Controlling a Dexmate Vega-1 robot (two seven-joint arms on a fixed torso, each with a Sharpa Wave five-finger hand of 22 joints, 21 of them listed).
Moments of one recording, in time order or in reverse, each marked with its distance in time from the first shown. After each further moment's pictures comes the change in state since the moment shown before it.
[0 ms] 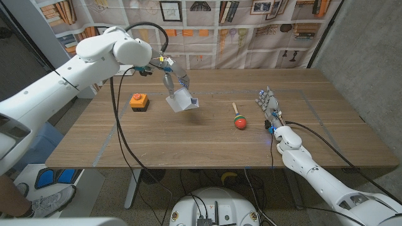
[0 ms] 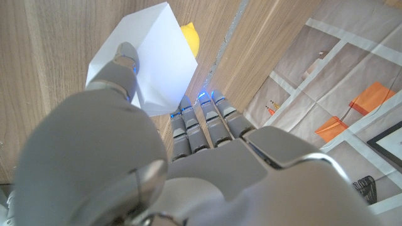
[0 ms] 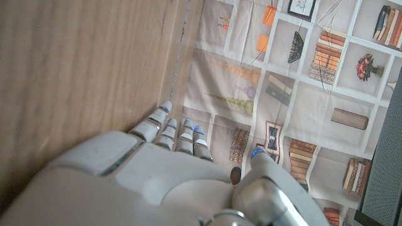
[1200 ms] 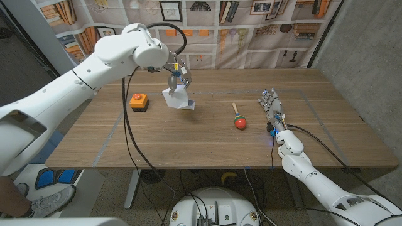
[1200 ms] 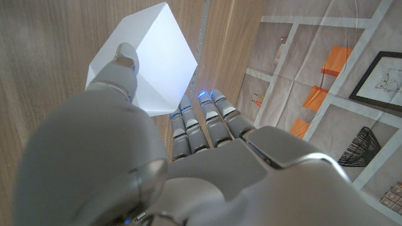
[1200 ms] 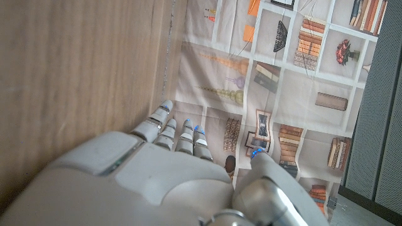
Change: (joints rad) left arm -0.032 -0.080 0.066 -0.110 0.314 -0.039 -0.144; left_hand -0.001 0.009 -0.021 -0.001 -0.001 -0.002 -0.002 0.011 0.000 0.013 -0.002 -0.001 0.015 0.016 -0.002 0.008 0.005 0.014 -0.004 0.000 0.005; right arm -0.005 0.039 0.025 0.095 0.053 0.080 0.068; right_hand 0.000 0.000 0.000 0.000 0.000 0.005 -0.005 0.000 0.000 0.000 0.000 0.000 0.000 -0.007 0.007 0.000 0.000 0.007 0.007 0.000 0.000
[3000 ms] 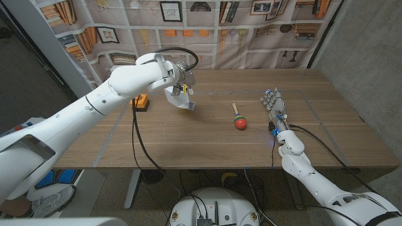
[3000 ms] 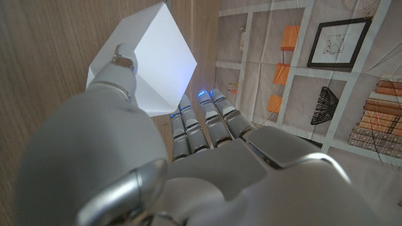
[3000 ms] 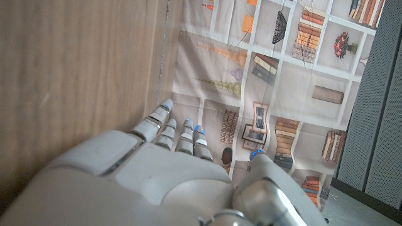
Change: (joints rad) left arm 0.177 -0.041 -0.031 -0.136 0.420 -0.014 0.058; left_hand -0.002 0.002 -0.024 -0.004 0.000 -0.007 -0.004 0.008 0.000 0.007 -0.007 -0.002 0.020 0.011 0.000 0.004 0.000 0.009 -0.002 0.000 0.000; right arm 0.017 0.030 0.023 0.068 0.026 0.041 0.020; right_hand -0.016 -0.011 0.015 -0.004 -0.001 0.000 0.000 0.000 0.000 0.000 0.000 0.000 0.000 0.000 0.000 0.000 0.000 0.007 0.007 0.000 0.000
